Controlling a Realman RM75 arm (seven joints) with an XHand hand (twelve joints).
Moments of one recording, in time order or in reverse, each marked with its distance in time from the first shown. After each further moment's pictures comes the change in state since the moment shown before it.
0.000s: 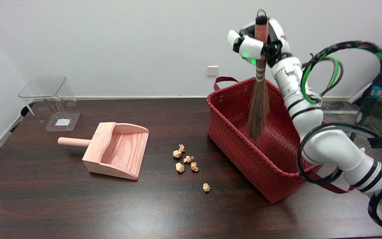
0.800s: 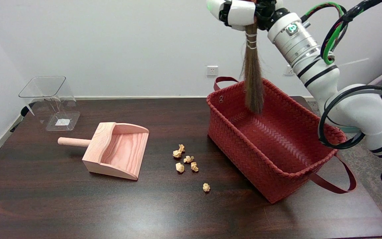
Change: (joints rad) arm 0.186 0.139 0.063 -0.059 0.094 -0.370 0.013
